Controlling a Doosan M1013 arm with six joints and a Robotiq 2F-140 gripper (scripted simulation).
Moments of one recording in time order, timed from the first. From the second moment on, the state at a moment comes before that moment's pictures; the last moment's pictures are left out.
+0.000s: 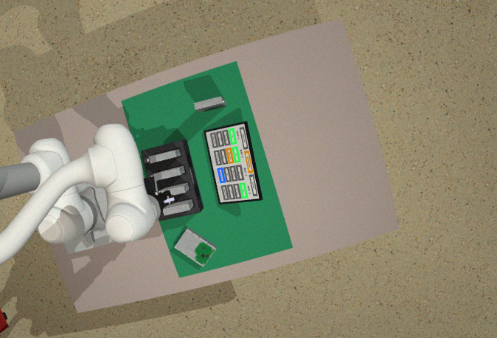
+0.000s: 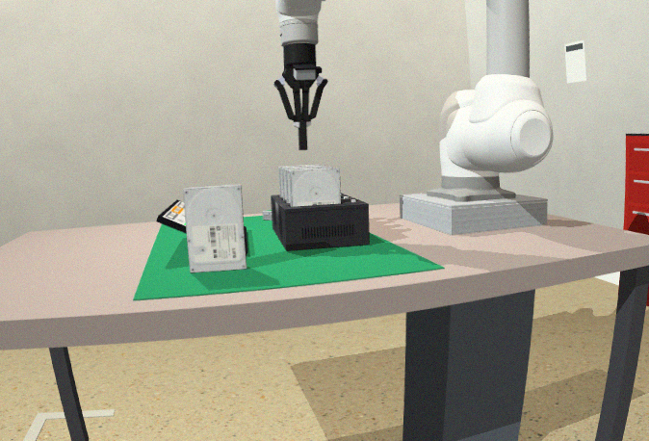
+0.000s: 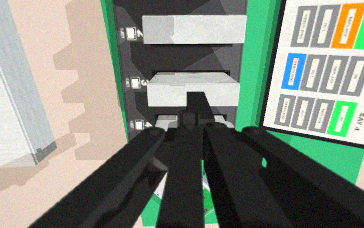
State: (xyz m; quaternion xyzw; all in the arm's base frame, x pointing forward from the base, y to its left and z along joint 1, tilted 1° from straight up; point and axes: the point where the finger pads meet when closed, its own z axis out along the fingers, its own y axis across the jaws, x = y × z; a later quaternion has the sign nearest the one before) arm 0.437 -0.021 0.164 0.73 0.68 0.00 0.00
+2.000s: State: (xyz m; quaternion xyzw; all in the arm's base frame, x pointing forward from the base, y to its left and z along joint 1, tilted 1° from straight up) arm 0.393 -0.258 0.166 0.44 0.90 0.00 0.00
